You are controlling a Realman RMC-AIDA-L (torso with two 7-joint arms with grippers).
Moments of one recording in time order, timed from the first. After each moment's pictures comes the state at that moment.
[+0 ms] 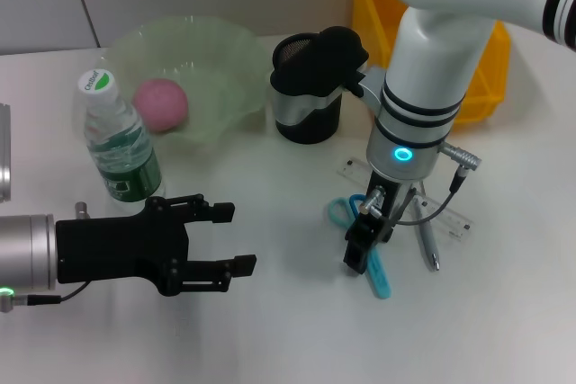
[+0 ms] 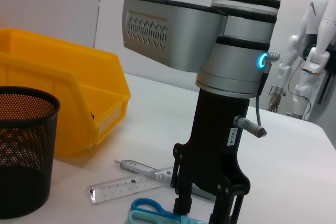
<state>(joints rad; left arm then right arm) -0.50 -2.05 1.03 0.59 1.82 1.54 -1.28 1.13 2.09 -1.65 -0.59 -2.52 -1.41 2.81</state>
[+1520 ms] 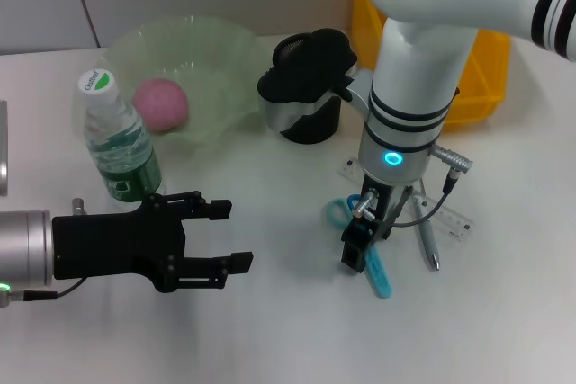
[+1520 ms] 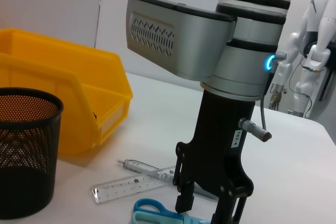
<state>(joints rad) -0.51 -2.04 1.03 0.59 1.82 1.54 -1.28 1.13 2.09 -1.75 -0.64 -2.50 -1.41 2.90</state>
